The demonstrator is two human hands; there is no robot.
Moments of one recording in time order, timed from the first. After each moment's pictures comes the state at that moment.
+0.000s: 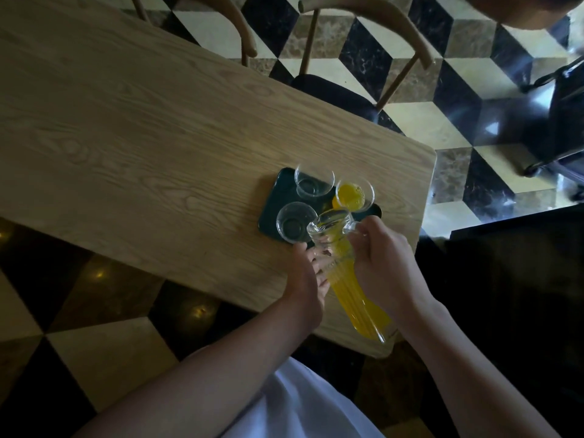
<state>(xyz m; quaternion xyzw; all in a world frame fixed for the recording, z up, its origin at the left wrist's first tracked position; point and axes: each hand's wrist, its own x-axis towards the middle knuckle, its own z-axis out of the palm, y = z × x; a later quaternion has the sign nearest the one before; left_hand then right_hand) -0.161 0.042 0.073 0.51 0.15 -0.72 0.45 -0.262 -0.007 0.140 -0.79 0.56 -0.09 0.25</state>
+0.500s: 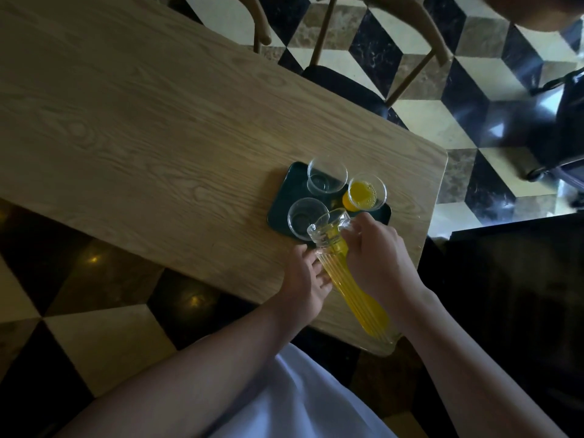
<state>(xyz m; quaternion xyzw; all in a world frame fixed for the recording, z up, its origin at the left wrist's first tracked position) -0.142 0.050 0.047 0.44 0.24 -0.73 0.46 -0.225 -0.011 0.137 -0.78 0.58 0.01 0.23</state>
